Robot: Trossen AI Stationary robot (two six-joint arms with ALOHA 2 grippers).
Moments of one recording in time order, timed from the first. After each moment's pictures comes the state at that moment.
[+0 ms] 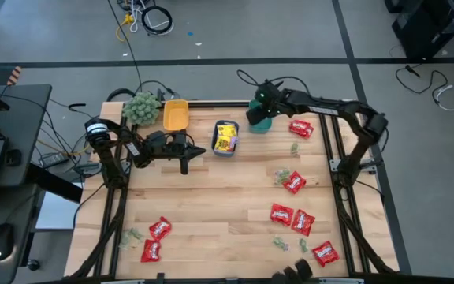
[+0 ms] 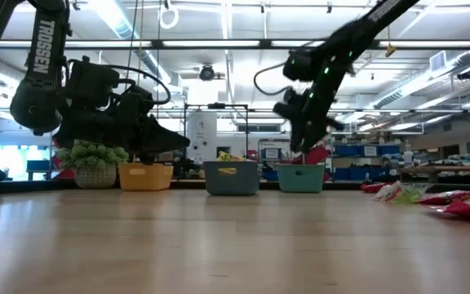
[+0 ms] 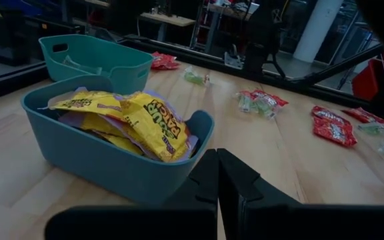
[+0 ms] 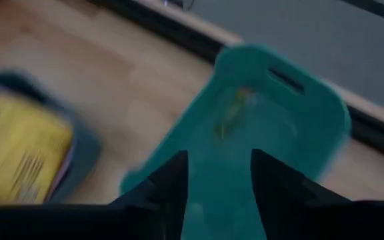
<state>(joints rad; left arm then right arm) 0.45 1.78 0.20 1.47 0.34 -0.19 -0.63 1.70 1.20 -0.51 0.14 0.39</state>
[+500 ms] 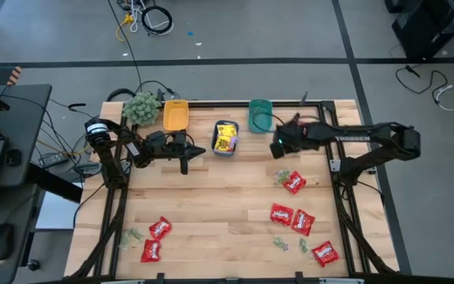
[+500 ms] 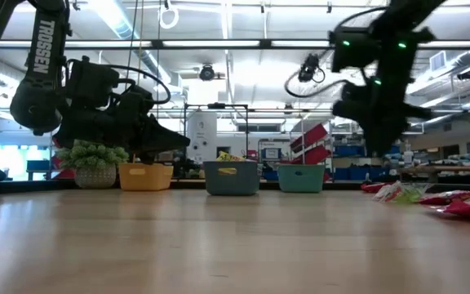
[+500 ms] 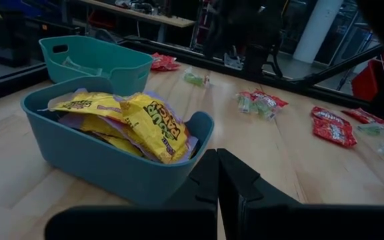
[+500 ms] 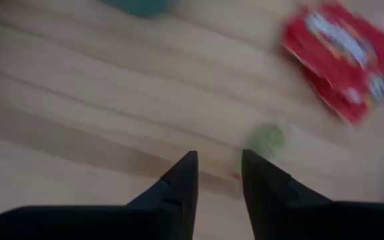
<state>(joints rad) 0.45 1.78 0.20 1.47 0.34 -0.19 -0.29 1.32 0.80 -0.84 0.34 0.96</state>
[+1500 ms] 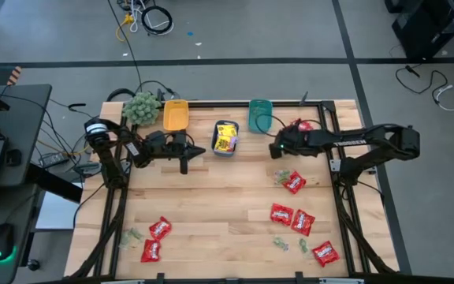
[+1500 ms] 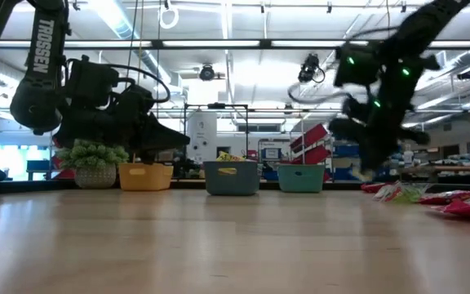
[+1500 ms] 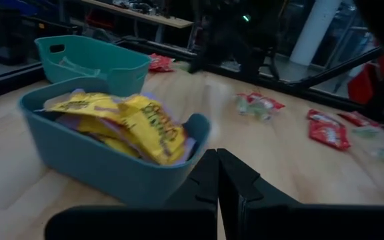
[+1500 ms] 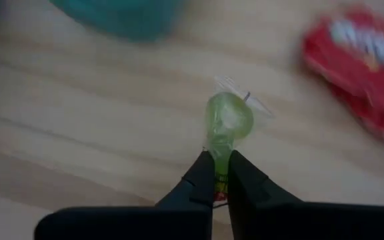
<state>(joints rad) 0.45 1.77 0.20 1.47 0.36 -0.21 -0.31 1.35 0.65 -0.52 0.40 0.94</state>
